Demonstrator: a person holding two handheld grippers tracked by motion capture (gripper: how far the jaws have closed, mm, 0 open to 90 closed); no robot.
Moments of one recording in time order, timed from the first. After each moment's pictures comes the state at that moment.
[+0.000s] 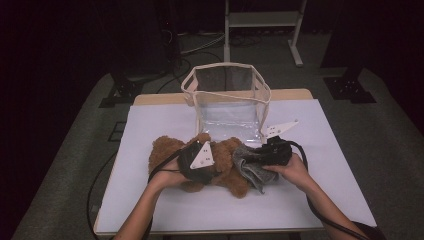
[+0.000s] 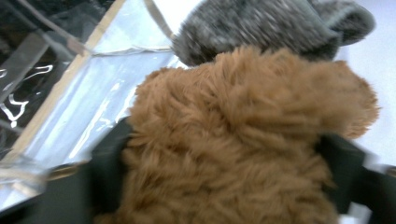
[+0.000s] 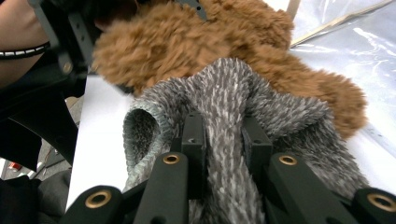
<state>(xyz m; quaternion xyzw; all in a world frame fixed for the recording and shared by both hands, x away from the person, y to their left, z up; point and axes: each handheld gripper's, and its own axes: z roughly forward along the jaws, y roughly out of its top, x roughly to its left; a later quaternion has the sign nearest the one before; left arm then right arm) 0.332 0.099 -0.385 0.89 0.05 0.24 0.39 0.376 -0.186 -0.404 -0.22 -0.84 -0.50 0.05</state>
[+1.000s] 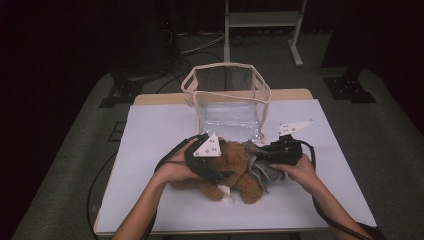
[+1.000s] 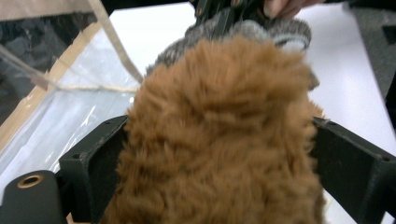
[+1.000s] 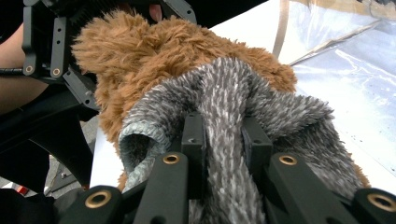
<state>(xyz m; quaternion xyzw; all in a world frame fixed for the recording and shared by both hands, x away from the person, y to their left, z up) 0.333 0.078 -0.357 0.89 0.04 0.15 0.43 0.369 -0.212 -0.393 -0.23 -0.80 -0.55 0.05</state>
